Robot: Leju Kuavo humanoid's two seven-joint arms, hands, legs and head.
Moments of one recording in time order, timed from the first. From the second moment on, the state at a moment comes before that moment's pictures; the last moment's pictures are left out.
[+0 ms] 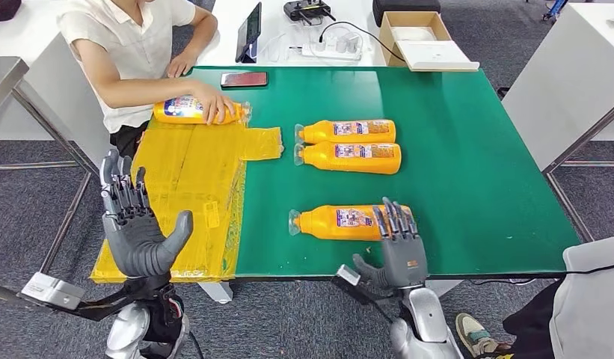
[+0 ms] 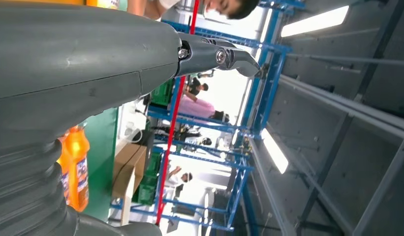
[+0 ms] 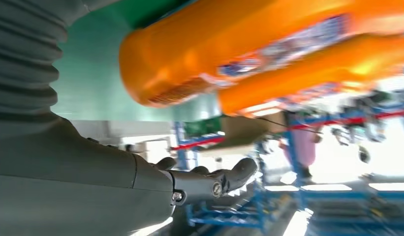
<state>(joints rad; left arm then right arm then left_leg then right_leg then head) -0.02 -0.18 -0.22 -1.71 0.23 0.16 -0.61 -0.13 0.05 0.00 -1.02 1.27 -0.63 -0.16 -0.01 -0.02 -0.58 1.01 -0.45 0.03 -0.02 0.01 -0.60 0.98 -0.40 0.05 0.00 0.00</state>
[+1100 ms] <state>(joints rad) -0.06 -0.18 -0.30 -1.63 0.24 0.16 -0.57 -0.42 -0.03 0.10 -0.59 1.14 -0.58 -0.12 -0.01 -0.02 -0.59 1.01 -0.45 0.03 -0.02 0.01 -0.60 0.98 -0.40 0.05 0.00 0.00</state>
